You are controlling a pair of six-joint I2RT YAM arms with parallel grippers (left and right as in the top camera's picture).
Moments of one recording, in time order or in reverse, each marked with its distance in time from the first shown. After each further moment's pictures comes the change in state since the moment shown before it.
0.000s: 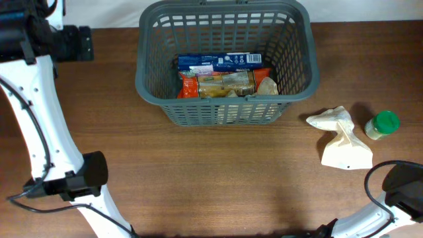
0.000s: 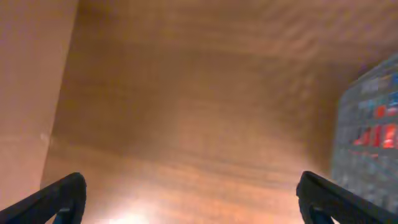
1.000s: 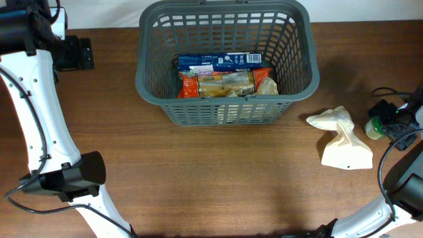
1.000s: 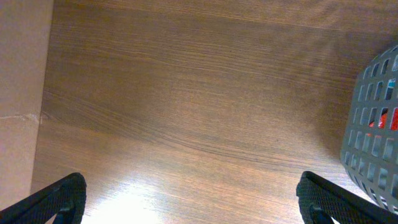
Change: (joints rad) left arm 0.021 0.000 -0.114 0.000 0.000 -0.004; right arm 0.000 0.012 -0.951 0.711 0.014 -0.036
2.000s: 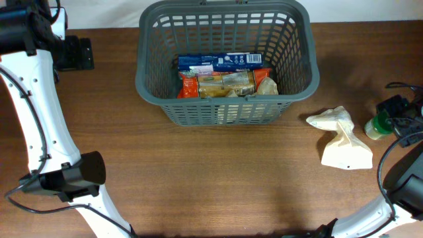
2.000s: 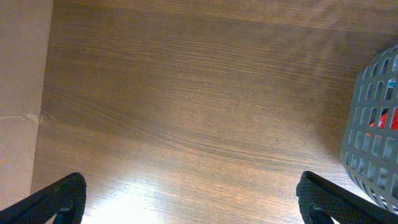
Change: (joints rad) left arm 0.000 0.000 0.000 0.000 0.000 0.000; right arm 0.000 0.008 0.094 -0.066 0.087 0.255
